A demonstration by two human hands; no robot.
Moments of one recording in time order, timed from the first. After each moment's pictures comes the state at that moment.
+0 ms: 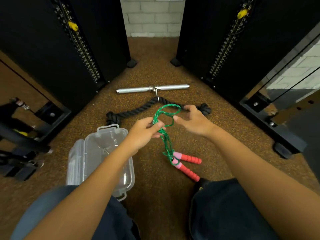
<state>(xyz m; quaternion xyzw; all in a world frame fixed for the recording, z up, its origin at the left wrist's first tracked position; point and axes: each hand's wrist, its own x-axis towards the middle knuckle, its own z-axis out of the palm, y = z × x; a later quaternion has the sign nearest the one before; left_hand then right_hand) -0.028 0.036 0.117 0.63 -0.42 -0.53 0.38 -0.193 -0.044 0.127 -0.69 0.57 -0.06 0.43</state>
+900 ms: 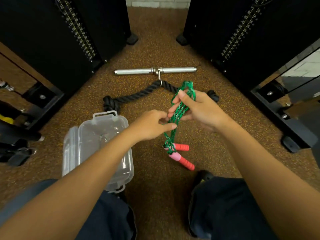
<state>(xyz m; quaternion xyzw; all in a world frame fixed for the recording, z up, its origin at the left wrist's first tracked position) -0.024 0.010 0.116 0.67 -0.61 -0.41 0.12 -0.170 -0.053 0.135 -0.58 0.45 -0.19 0.65</state>
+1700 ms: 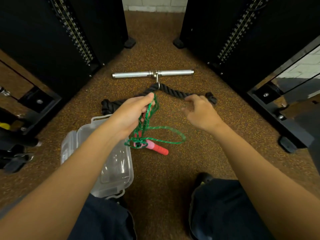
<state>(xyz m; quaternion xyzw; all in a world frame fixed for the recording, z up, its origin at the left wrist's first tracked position) 0.005 0.003 0.136 0.63 -0.31 -0.60 0.39 -0.173 -0.059 0.120 -0.73 0.59 -0.04 0.33</state>
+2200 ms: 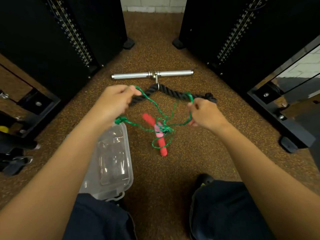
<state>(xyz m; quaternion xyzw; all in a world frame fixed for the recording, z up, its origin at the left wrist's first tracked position) 0.037 -0.006 0.148 0.73 -0.40 -0.43 0.35 -0.181 -0.065 0.119 -0.69 0.61 -0.08 0.39</state>
